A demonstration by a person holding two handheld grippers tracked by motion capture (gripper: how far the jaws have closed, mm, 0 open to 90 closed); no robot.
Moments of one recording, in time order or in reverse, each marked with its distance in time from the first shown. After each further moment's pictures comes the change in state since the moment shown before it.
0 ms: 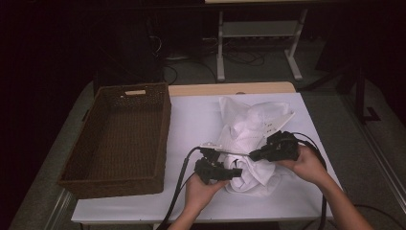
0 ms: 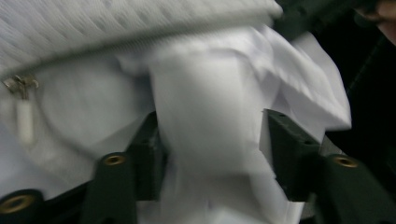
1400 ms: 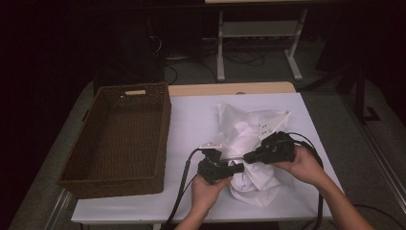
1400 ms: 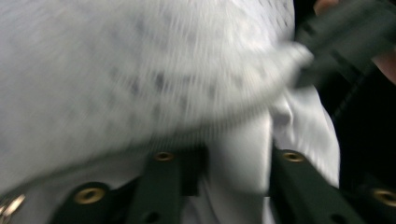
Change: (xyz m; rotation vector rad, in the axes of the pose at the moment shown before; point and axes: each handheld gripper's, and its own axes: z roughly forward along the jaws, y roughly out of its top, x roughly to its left) left arm -0.005 0.001 0.006 -0.086 -0.033 -0.056; right arm 0.020 0.019 -0.003 -0.012 0.043 -0.064
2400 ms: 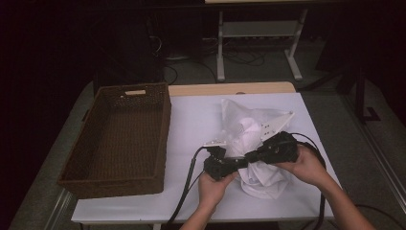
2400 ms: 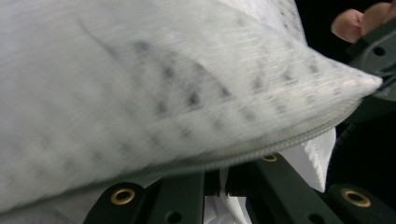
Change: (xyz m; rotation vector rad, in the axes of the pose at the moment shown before) left arm 0.007 0.006 0.025 -0.068 -0.031 -0.031; right arm 0.007 0.002 -0.008 -0.013 -0.037 -0.027
